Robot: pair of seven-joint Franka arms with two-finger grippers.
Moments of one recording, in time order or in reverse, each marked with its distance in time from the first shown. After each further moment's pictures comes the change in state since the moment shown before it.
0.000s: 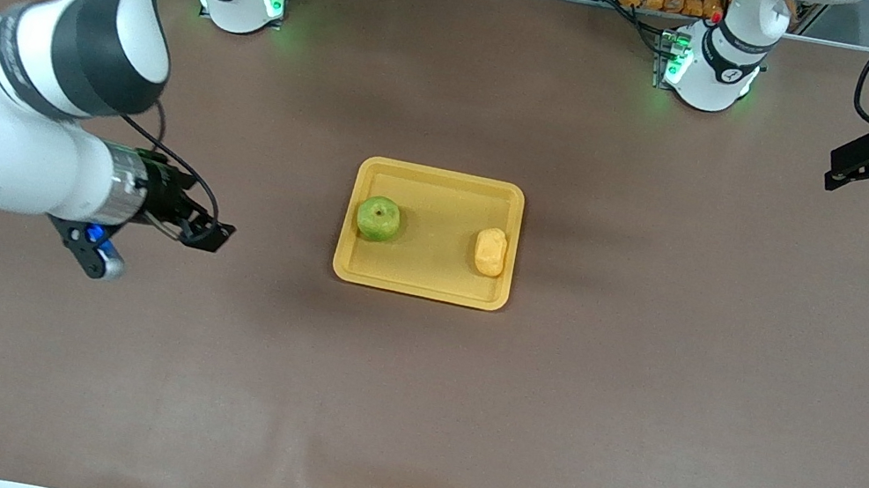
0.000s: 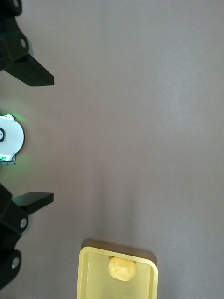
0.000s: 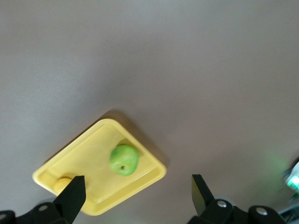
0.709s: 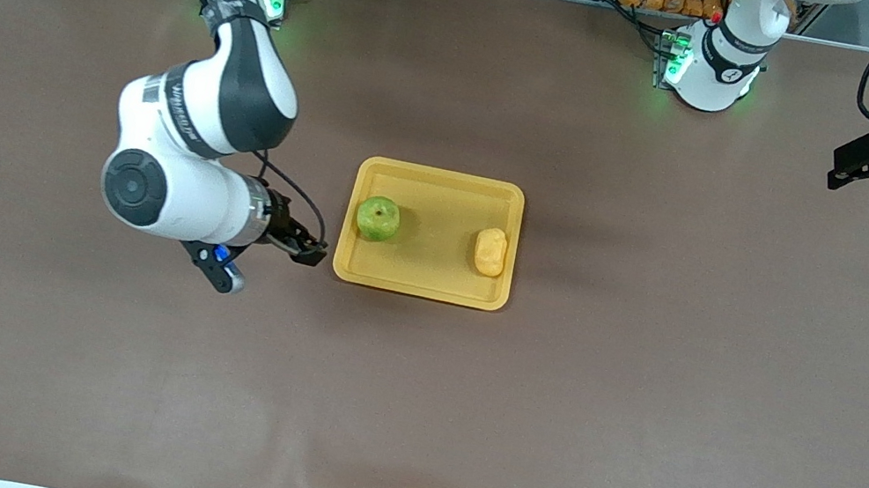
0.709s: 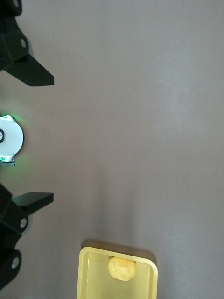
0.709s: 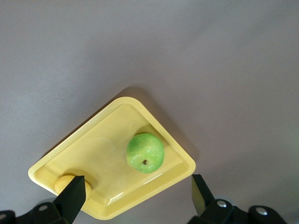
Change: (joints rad) left arm 0.004 -0.002 0.000 0.003 0.000 0.000 0.004; right arm 0.133 0.069 0.017 -0.134 0.085 0.202 0.130
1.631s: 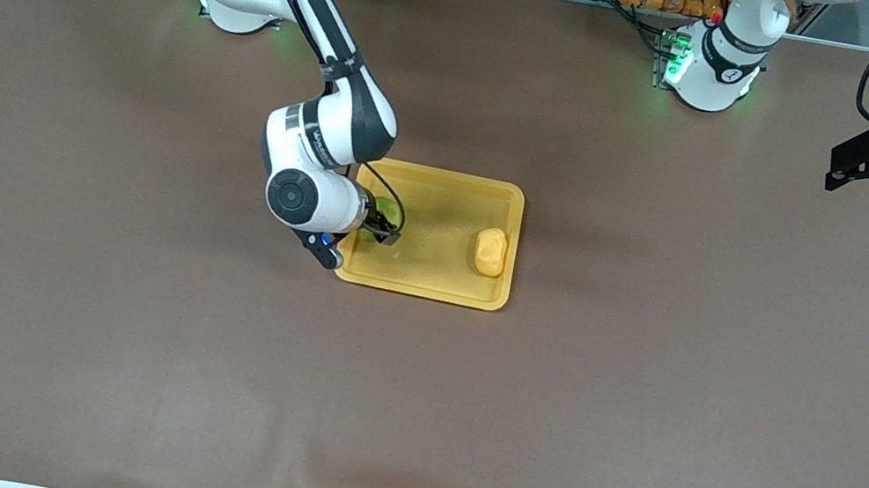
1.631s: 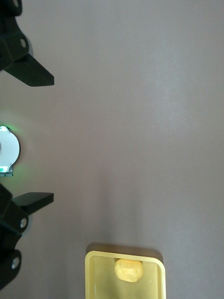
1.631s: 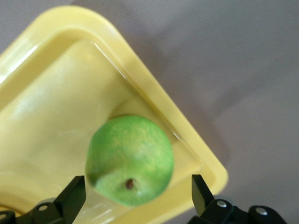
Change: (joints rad) left arm 0.006 0.001 -0.005 0.000 0.004 0.014 0.085; right arm 0.160 0.044 0.072 -0.357 0.047 0.358 0.037
